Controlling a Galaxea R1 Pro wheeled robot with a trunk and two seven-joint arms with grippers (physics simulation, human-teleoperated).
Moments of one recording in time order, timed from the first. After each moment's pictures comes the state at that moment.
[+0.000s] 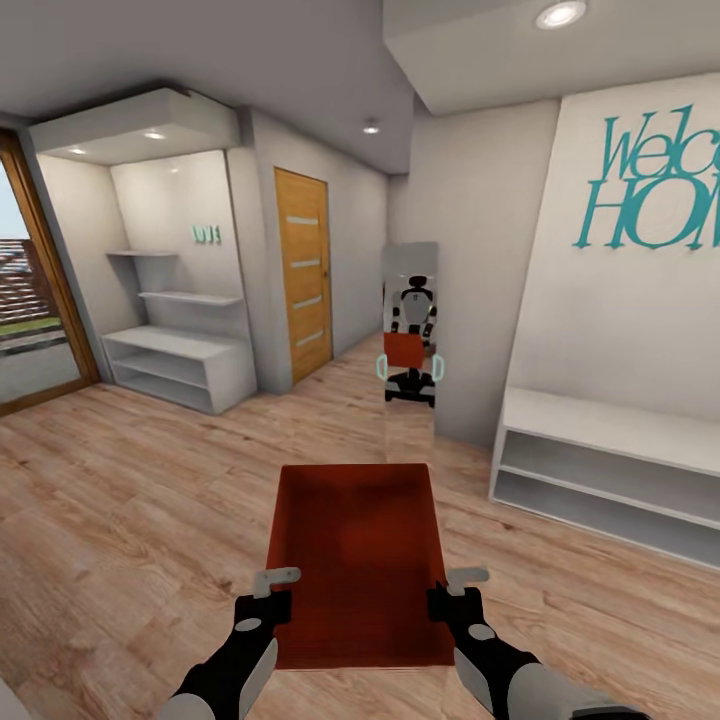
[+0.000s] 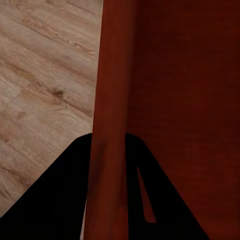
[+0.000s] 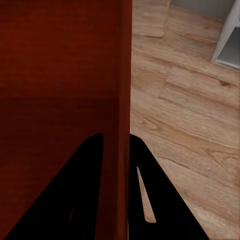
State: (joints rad) left arm -0.53 -0.15 0.01 -0.41 -0.01 0.01 0.26; right arm -0.67 0.10 0.03 -0.06 0.06 -0.29 -0.12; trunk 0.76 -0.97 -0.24
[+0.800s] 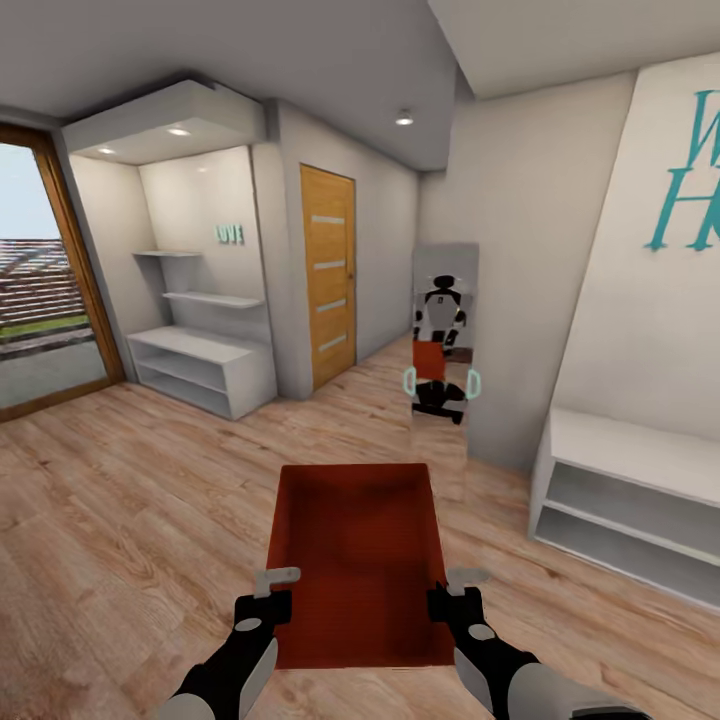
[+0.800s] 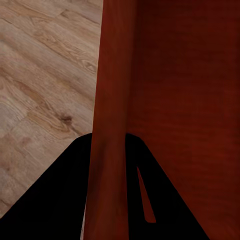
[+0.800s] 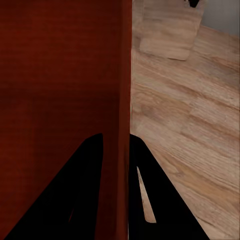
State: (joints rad) left arm -0.53 -0.15 0.01 -0.41 -0.01 0.01 0.26; right arm -0.67 0.10 0.03 -0.06 0.06 -0.29 -0.12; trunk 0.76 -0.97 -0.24
